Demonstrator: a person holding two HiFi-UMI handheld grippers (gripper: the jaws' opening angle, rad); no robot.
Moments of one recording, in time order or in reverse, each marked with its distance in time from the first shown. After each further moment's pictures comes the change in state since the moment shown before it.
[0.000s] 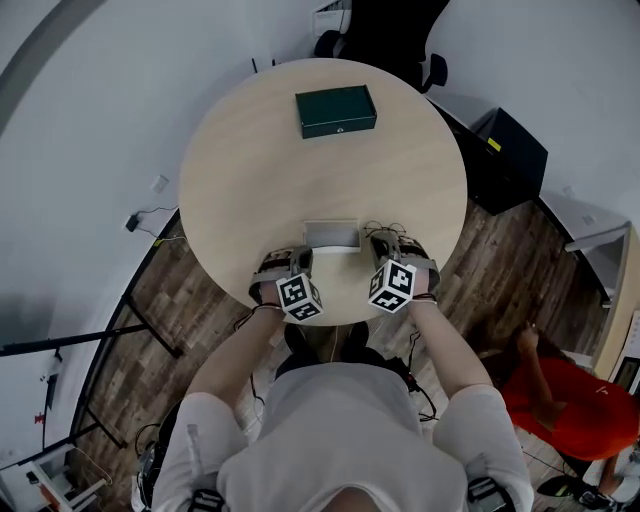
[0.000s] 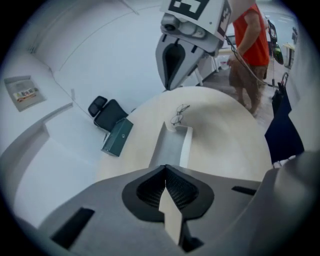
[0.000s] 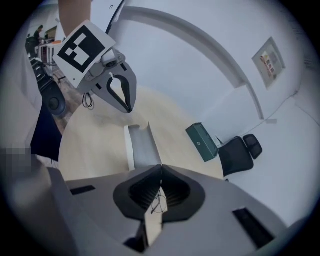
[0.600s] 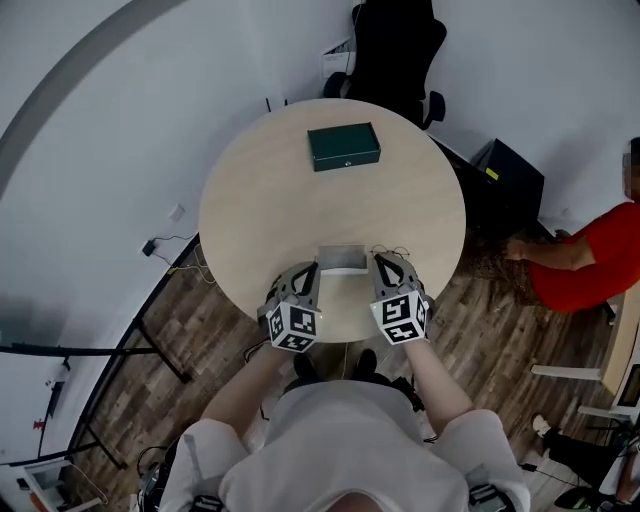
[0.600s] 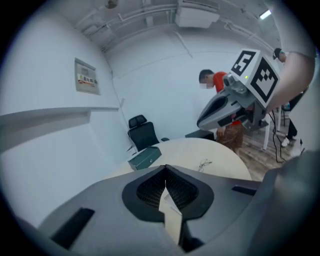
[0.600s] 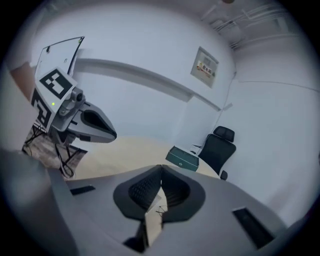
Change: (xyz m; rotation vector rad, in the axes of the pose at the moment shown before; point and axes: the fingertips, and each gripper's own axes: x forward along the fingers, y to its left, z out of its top) left arm -0.135 0.065 0.042 -0.470 -0.370 0.200; right arm -0.112 -0.035 0.070 0.525 -0.336 -0.209
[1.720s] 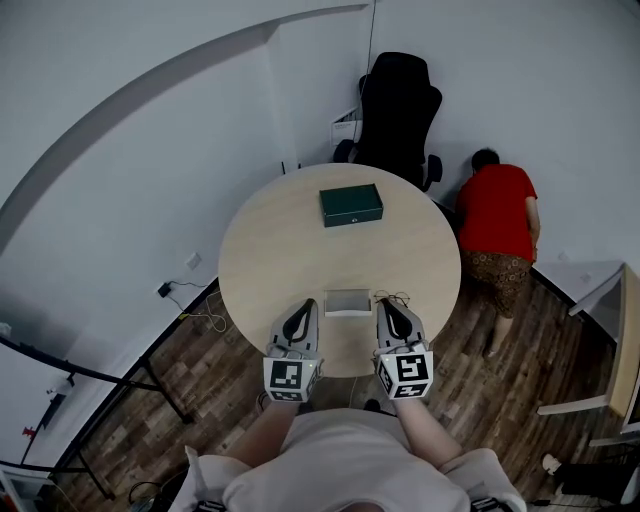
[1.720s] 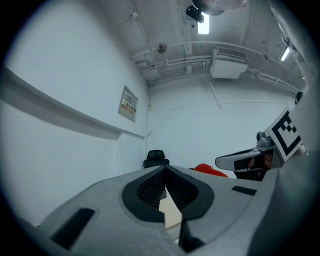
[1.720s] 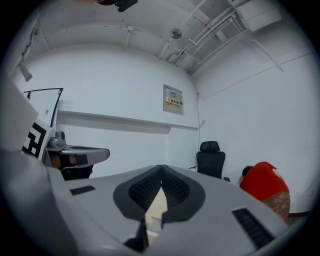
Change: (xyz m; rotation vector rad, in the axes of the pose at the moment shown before) left arm -0.137 0.038 0.099 -0.370 -0.445 0.197; right arm -0.114 0.011 0.091 0.374 -0.383 -0.134
